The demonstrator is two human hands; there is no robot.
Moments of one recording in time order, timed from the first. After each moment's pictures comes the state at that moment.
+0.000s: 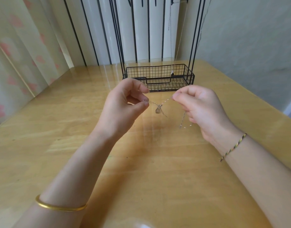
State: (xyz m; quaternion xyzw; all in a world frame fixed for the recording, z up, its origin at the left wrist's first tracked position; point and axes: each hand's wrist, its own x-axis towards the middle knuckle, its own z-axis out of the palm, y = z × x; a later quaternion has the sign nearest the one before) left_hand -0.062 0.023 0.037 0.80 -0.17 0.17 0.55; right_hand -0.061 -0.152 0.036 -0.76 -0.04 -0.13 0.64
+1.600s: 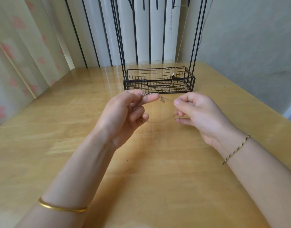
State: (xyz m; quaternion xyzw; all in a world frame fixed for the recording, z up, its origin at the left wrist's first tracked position) left_hand -0.066 0.016 0.046 0.55 -0.04 -0.06 0.83; right_hand -0.056 -0.154 0.030 -0.75 -0.04 -0.06 0.65
